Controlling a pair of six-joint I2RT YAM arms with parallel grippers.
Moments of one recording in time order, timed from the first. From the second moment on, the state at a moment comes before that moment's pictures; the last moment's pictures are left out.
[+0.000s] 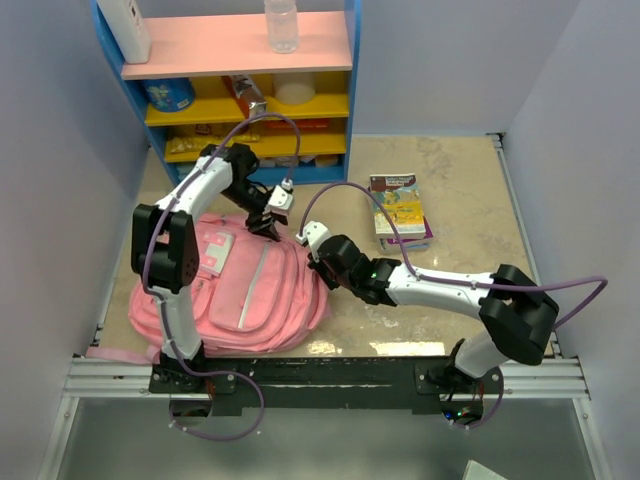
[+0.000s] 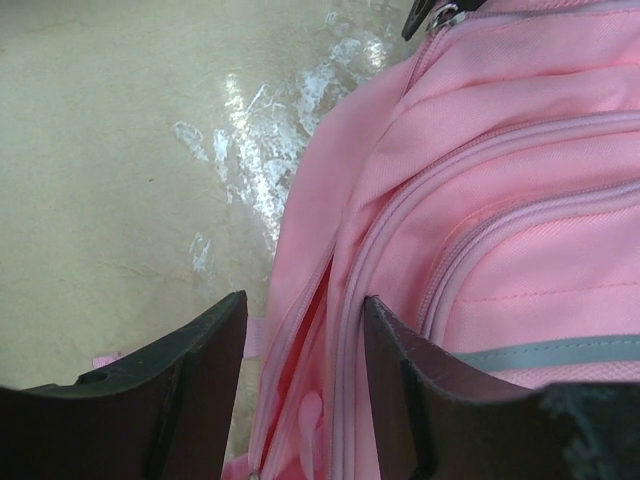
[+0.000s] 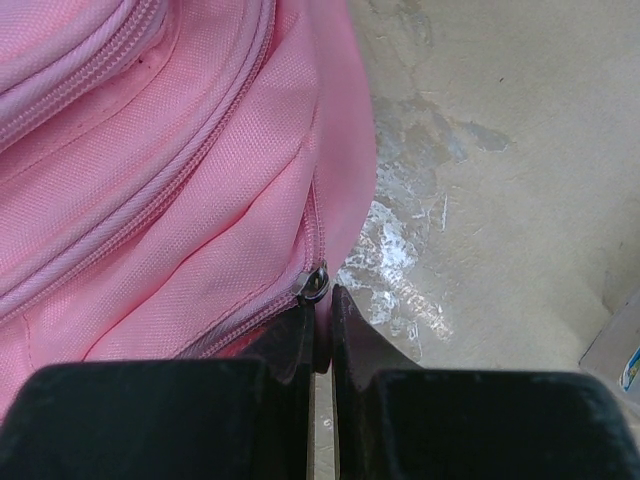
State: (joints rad) left arm -0.24 1.98 1.67 -1.30 0.88 1.65; right arm 1.00 1.52 0.88 -0.05 0.26 0.06
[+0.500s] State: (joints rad) left arm -0.32 2.10 1.70 -1.35 0.92 1.65; right arm 1.00 1.52 0.88 -0.06 0.25 0.04
